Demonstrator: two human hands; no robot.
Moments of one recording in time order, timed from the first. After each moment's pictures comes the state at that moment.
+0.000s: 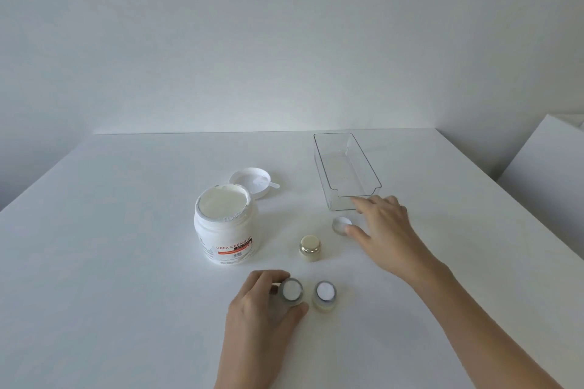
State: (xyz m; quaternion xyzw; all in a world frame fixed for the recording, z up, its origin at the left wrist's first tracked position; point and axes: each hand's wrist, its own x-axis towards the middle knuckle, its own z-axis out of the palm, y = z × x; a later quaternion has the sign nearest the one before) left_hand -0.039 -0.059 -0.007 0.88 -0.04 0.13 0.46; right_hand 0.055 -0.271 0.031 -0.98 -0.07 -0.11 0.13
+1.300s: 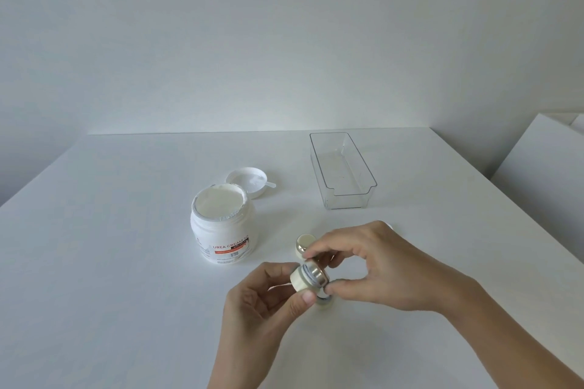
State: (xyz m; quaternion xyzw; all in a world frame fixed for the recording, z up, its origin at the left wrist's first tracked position) left_hand -0.044 -0.058 0.017 0.60 -0.07 0.00 0.79; right_hand -0.007 -0.249 0.093 -0.88 -0.30 0.08 0.36
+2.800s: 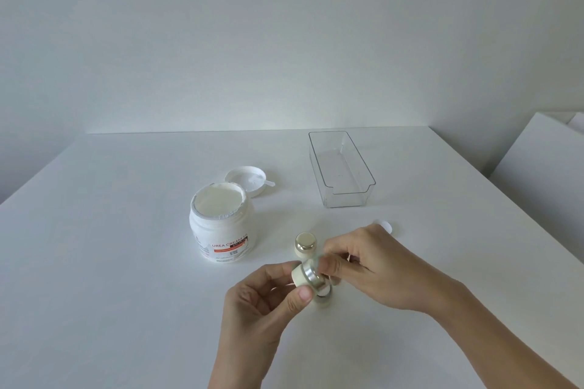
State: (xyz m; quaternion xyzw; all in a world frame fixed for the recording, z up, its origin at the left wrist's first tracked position) left_hand -0.045 -0.062 0.019 0.57 -0.04 -0.01 0.82; right_hand -0.007 -0.248 0.081 -0.89 -0.24 0.08 0.37
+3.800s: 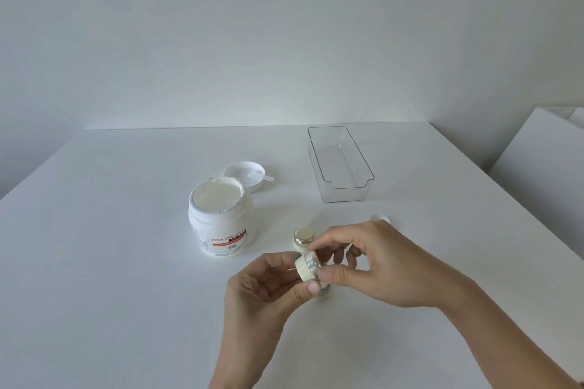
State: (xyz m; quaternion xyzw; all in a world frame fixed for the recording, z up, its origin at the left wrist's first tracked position) left_hand -0.045 -0.067 0.022 0.57 -0.06 0.01 0.82; right_hand -0.012 -0.254 0.080 -0.90 -0.25 0.08 0.36
